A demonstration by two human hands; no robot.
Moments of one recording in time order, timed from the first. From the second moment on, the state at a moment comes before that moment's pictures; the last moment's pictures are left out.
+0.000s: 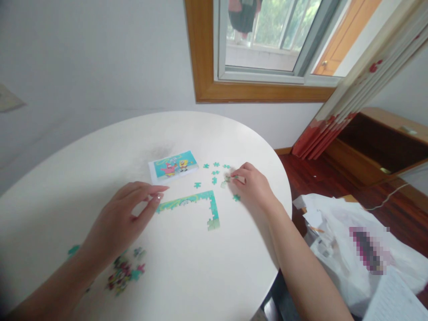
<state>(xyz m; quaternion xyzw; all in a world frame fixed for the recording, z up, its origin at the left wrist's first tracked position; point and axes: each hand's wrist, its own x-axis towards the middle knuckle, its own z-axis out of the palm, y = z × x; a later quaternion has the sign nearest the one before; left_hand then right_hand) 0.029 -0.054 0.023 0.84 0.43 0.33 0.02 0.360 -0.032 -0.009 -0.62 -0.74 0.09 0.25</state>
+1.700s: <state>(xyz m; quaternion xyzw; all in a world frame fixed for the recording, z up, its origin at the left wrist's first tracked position) -0.092 -0.128 -0.001 0.61 0.58 0.53 -0.08 0.379 -0.023 -0.021 -0.61 -0.59 0.07 0.52</state>
